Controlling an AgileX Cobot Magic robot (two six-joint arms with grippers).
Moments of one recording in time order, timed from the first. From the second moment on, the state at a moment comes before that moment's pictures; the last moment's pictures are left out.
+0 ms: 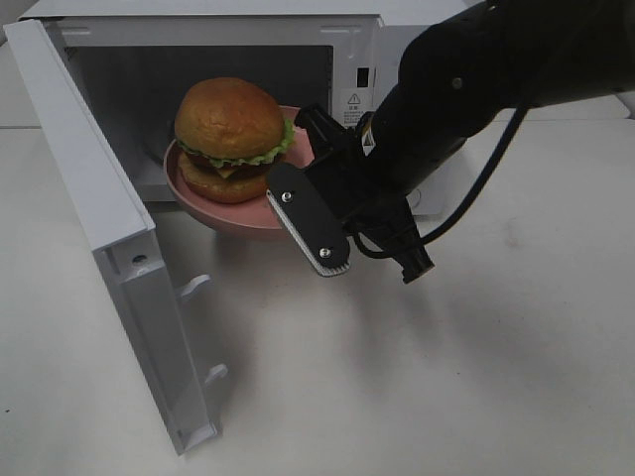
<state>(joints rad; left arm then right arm) 0.02 -0.01 -0.50 -0.15 1.03 0.08 0.69 1.79 -1.14 -0.10 0.40 -1.46</state>
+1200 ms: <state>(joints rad) 0.02 -0.01 -0.50 -0.15 1.03 0.08 0.72 2.14 -1.66 -0.16 0.62 -1.26</state>
